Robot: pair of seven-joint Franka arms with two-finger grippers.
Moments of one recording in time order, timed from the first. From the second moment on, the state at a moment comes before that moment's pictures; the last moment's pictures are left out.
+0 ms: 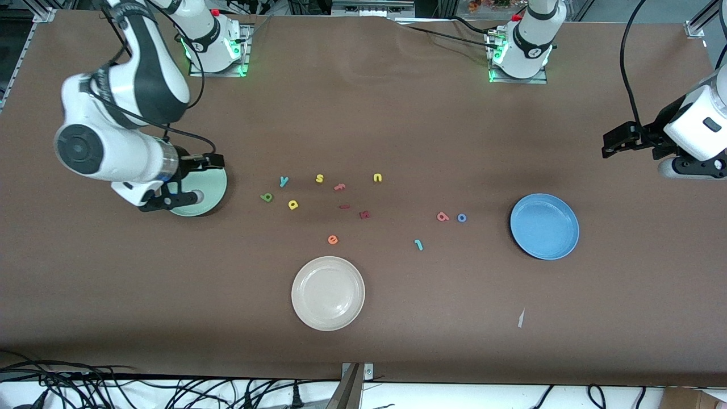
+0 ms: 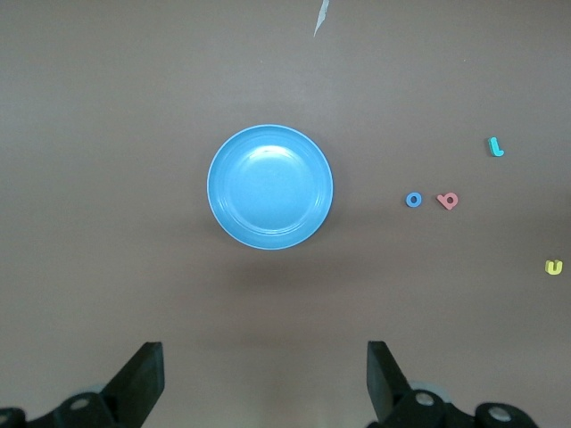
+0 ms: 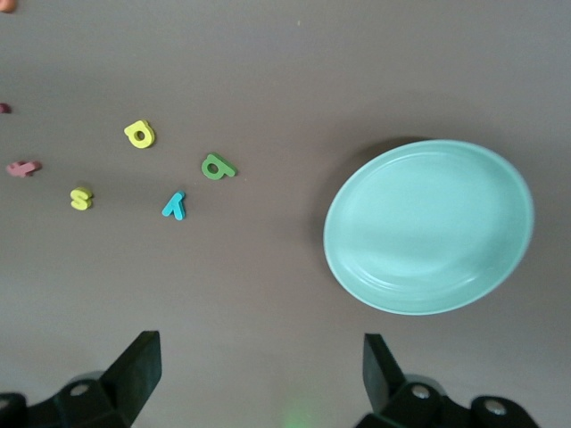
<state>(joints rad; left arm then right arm) 0.04 0.12 -0.10 -1.46 0.02 1.48 -0.04 0.13 0.26 0.12 -1.81 0.08 1.77 0.10</state>
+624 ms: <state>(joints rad) 0.04 0.12 -0.10 -1.47 0.02 1.48 -0.04 0.17 0.24 0.31 -2.15 -0.06 2.24 0.76</state>
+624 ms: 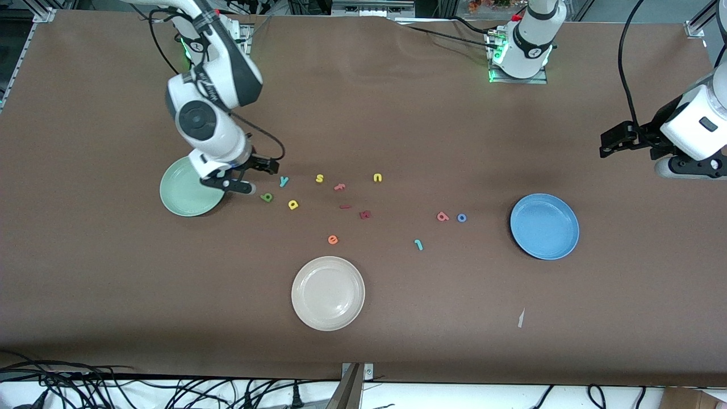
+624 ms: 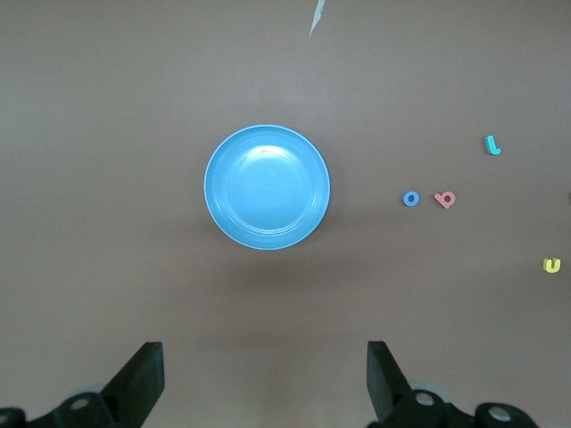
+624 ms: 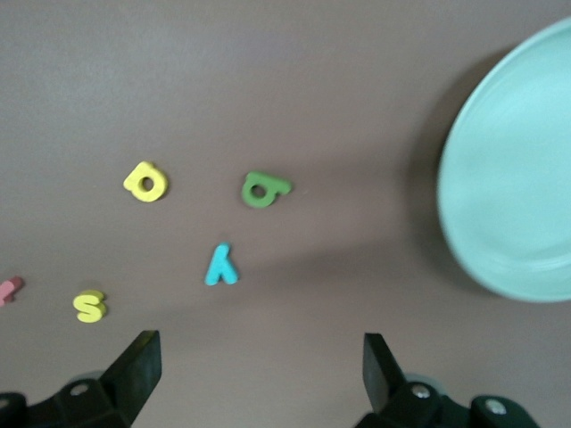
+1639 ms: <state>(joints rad) -0.14 0.30 -0.13 -1.55 -0.02 1.69 -0.03 0.21 0.38 0.31 -2.25 -0.10 2.56 0.97</state>
